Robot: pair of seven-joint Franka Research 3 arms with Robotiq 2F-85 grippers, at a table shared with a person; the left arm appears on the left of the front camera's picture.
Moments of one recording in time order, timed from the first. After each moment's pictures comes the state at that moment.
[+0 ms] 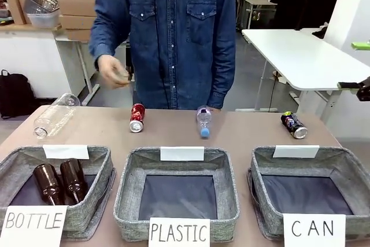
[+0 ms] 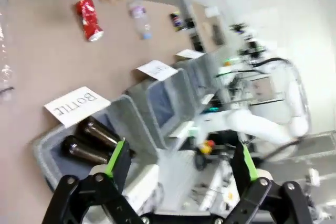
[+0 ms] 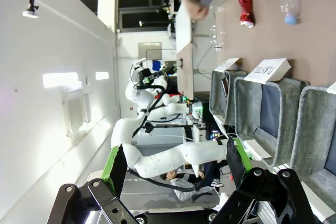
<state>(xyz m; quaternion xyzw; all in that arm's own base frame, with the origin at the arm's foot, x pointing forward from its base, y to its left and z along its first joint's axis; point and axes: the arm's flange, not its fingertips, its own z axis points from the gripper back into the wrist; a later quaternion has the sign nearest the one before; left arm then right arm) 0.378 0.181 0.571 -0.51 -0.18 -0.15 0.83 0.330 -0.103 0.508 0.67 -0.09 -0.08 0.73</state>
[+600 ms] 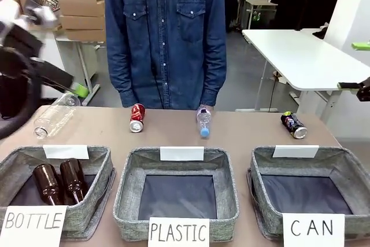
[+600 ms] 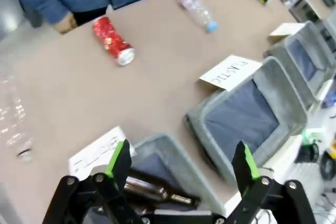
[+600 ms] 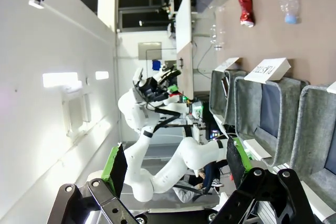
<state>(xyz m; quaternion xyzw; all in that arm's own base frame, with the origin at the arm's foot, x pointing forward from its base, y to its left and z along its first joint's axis) 0.338 -0.088 0.539 -0.21 -0.29 -0.30 0.89 0.330 -0.103 0.508 0.67 -0.09 -0.08 0.73</state>
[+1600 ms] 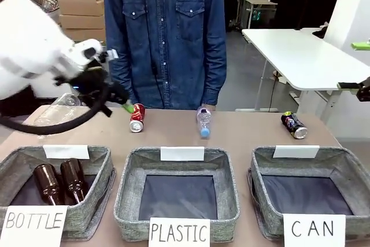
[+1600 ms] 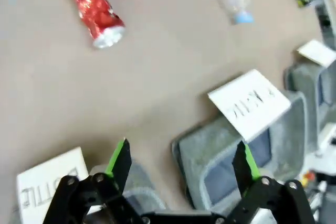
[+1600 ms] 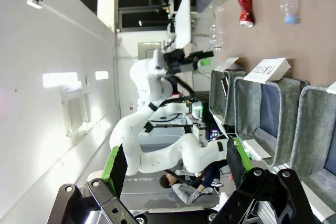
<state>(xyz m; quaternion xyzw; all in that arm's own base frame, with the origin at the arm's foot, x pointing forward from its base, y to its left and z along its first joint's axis) 0.463 -0.166 0.441 -0.24 -0.13 -0.17 0.95 0.331 -0.102 0.507 0.67 -0.09 -0.08 0.73</state>
